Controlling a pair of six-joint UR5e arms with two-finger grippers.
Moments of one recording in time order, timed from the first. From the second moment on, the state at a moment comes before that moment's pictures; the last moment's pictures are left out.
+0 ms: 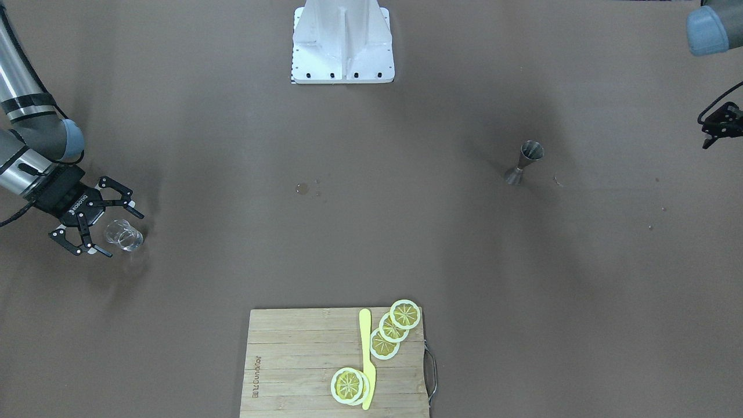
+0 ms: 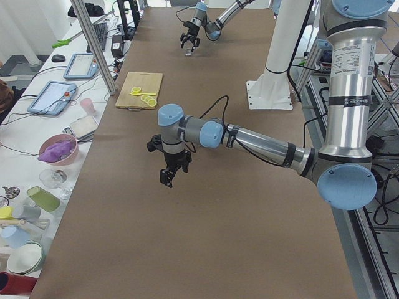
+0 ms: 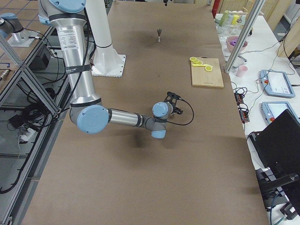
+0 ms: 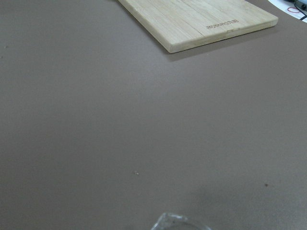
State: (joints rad) left arm -1.33 -1.56 -1.82 -1.48 -2.18 0.34; right arm 0.89 -1.38 1.14 0.12 2.09 0.25
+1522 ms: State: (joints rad) left arm -1.55 -1.55 -1.65 -1.47 -2.33 0.41; right arm 1.59 -1.51 1.32 -0.79 2.51 -0.21
